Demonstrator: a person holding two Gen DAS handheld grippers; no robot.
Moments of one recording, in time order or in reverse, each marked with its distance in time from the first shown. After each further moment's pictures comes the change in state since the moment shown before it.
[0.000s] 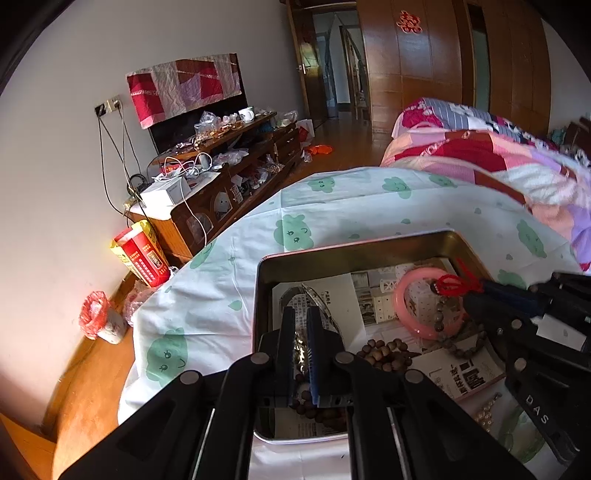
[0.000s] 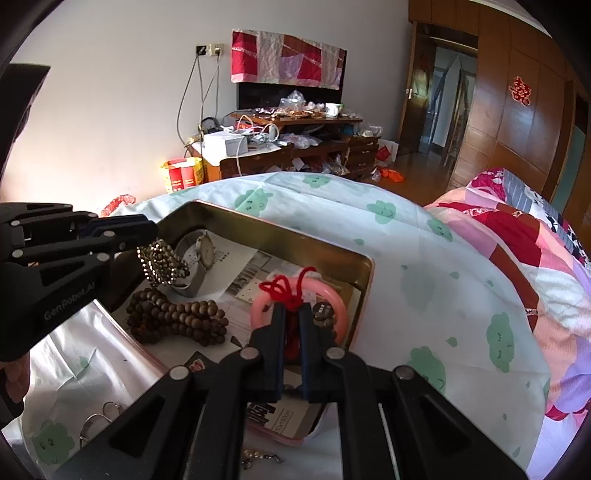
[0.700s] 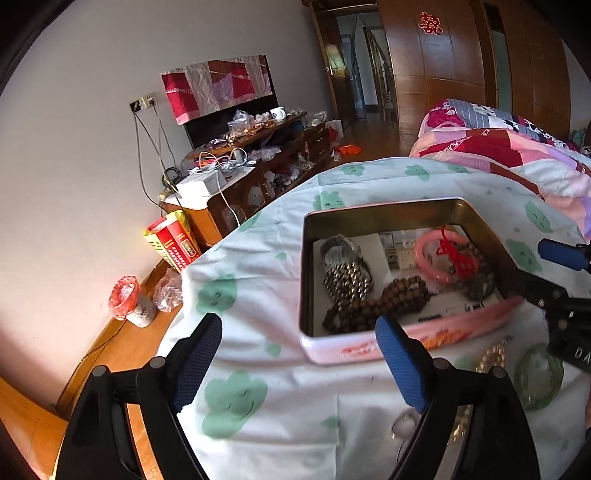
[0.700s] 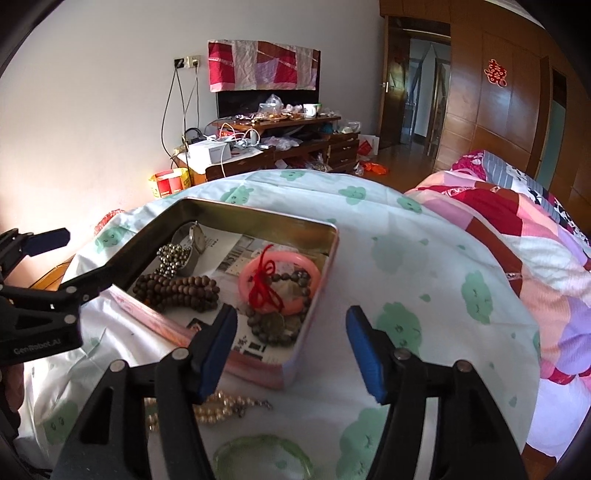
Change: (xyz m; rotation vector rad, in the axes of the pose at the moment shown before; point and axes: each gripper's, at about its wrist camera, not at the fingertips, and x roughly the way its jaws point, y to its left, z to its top) left arm -0.053 0.011 -0.055 -0.045 -0.013 0.108; right arm -0.033 -0.011 -0.026 0.087 -0.005 -0.031
